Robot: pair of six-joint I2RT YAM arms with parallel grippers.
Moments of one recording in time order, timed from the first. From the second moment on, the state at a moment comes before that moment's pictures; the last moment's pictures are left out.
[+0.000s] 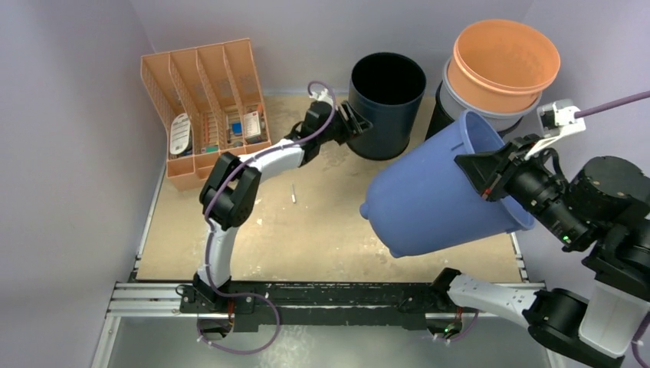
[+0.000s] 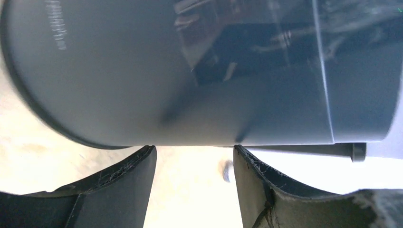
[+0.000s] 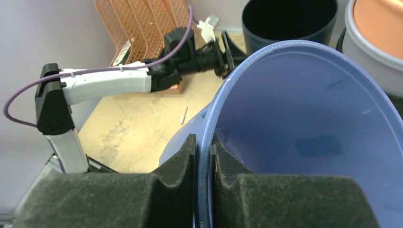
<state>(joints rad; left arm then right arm) -0.62 2.09 1.52 0.29 0.21 -1.01 0.80 0.97 2.08 -1.28 0.34 0.31</state>
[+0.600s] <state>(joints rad) -0.34 1.58 1.62 -0.48 0.16 -0.62 0.80 0.92 1.57 -0.83 0.42 0.49</state>
